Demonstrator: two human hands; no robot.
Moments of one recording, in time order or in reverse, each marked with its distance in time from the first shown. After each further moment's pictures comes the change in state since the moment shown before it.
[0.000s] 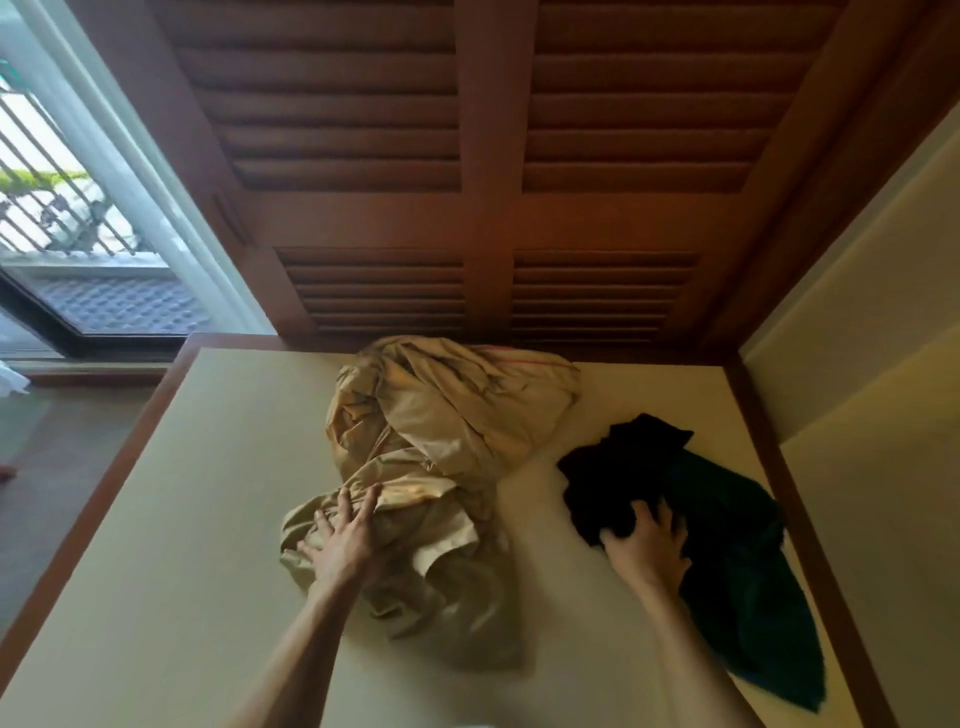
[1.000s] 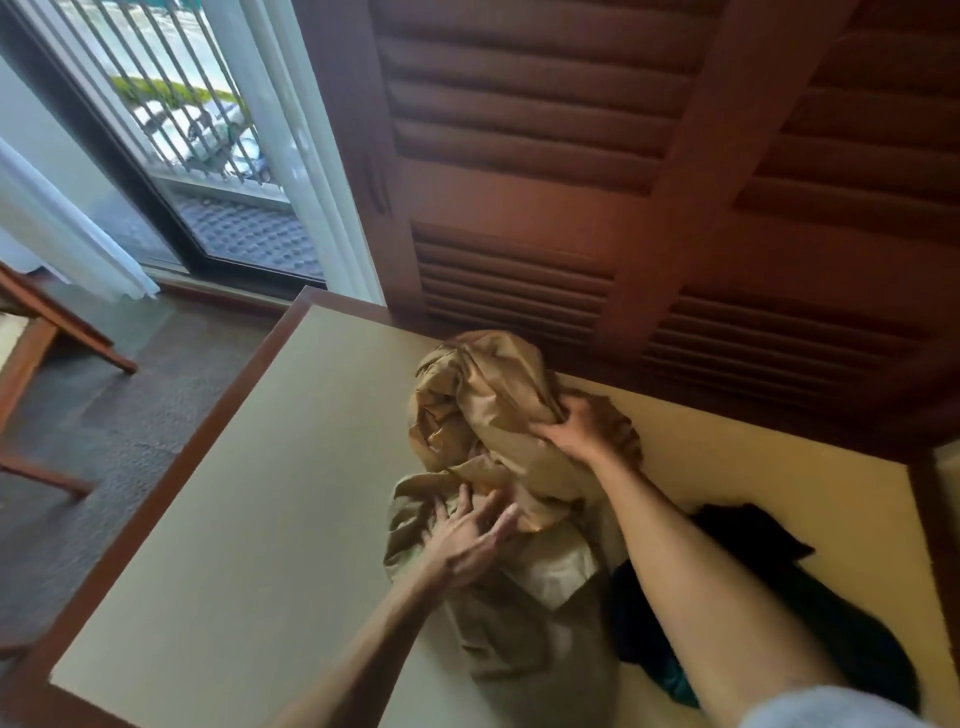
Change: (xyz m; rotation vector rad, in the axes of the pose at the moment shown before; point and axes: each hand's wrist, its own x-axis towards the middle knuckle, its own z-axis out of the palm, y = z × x) left_hand 0.044 0.023 -0.018 -0.323 -0.226 0.092; right_hand 0.062 -0.302 0.019 0.171 -0.332 -0.531
